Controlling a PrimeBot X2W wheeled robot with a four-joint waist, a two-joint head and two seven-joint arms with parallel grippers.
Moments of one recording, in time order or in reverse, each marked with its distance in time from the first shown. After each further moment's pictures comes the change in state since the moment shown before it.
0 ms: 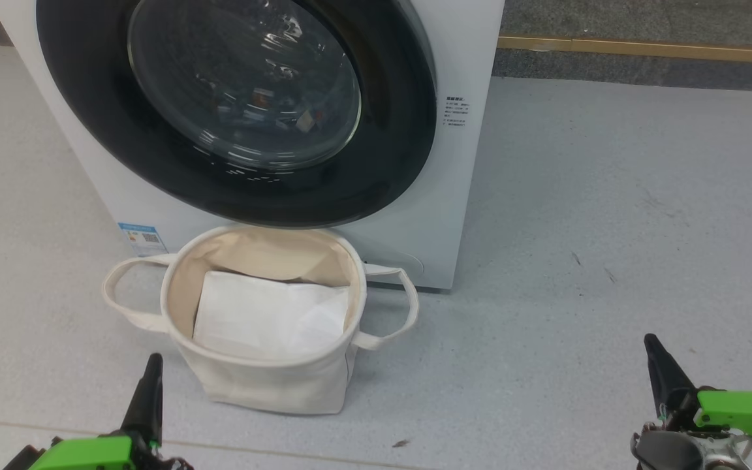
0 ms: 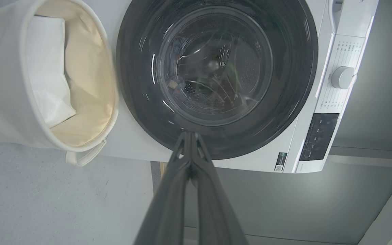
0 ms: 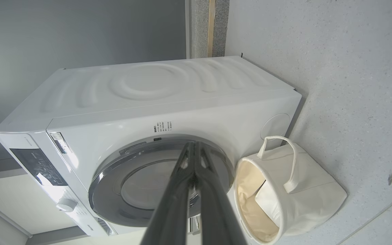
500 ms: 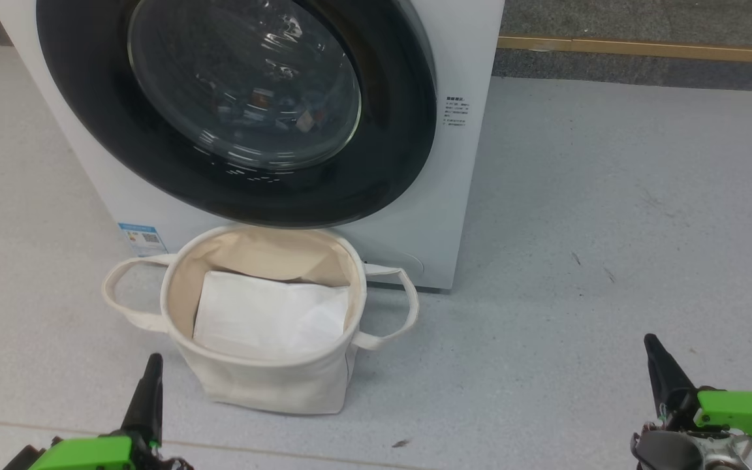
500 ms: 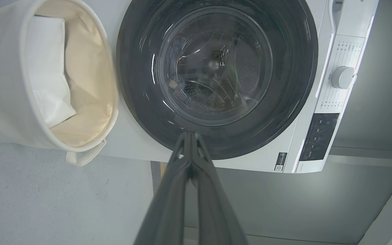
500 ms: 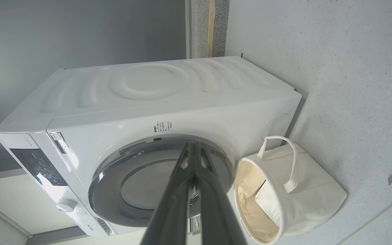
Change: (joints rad) left arm 0.000 0.000 0.000 0.000 0.000 0.000 0.000; right arm 0.000 0.000 0.000 0.000 0.000 0.000 0.000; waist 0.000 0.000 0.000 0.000
